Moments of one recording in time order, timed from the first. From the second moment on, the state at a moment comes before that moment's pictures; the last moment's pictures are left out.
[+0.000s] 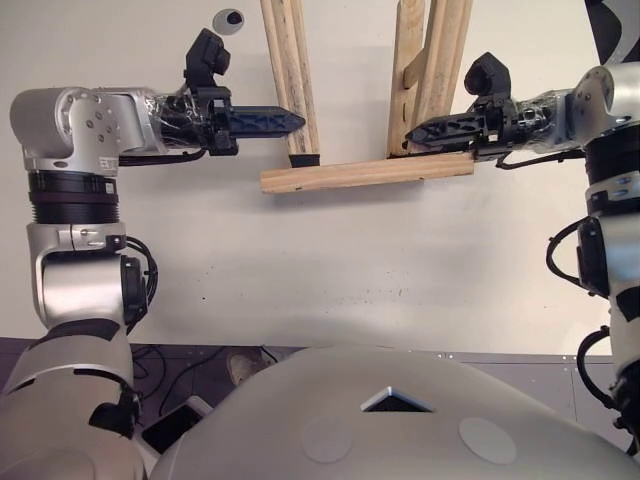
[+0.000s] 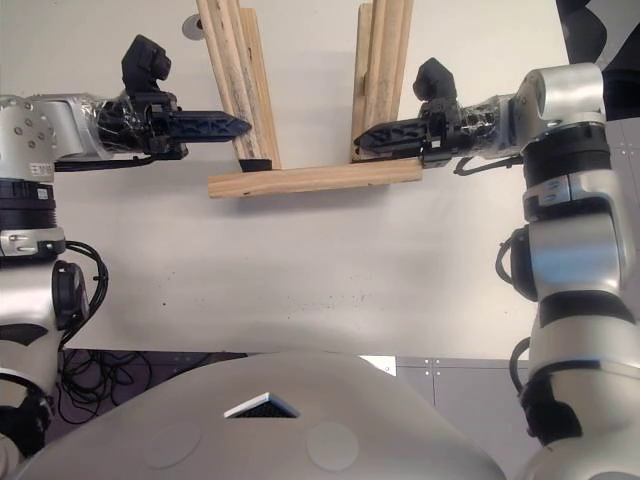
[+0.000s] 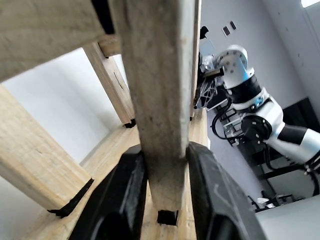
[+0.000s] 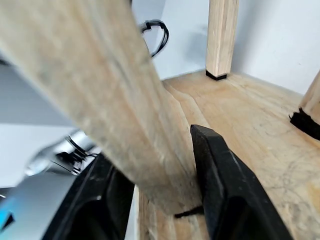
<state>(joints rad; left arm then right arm) -0.64 0.59 -0.03 0.29 -0.69 1.30 -1.18 -0.86 -0.56 0.28 0.79 0.52 1.37 1.59</state>
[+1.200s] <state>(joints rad) -0.12 0.84 0.15 0.14 -0.52 0.56 -1.44 -0.07 -0.68 -0.23 -0.01 0.59 0.77 1.33</state>
